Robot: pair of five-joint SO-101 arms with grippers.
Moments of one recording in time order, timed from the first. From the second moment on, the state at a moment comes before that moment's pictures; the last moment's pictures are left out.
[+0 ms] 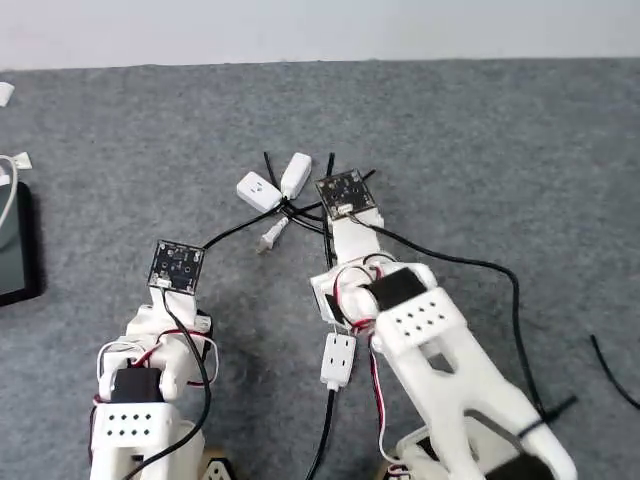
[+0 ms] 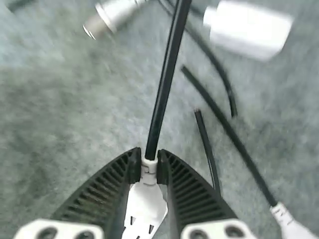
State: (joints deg) left arm -5.9 -70.5 86.2 52.4 -8.2; right arm -28.9 -29.2 45.6 54.1 -5.9
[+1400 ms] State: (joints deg) left arm -4.1 -70.5 86.2 54.7 -8.2; right arm 2.4 -22.3 48.4 65.6 12.7
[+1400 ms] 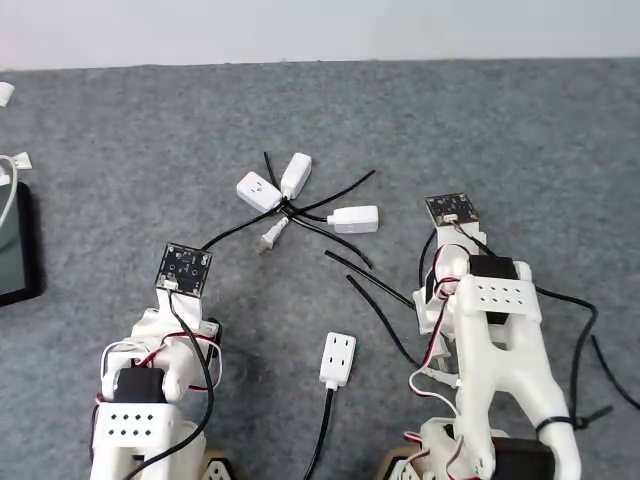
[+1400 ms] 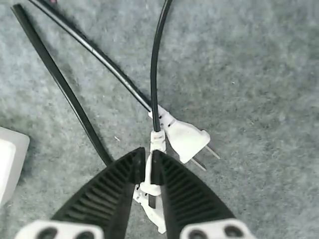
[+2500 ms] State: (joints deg) left arm -4.1 -71.1 86.2 55.8 -8.2; right arm 1.1 -13.9 51.5 59.8 16.9
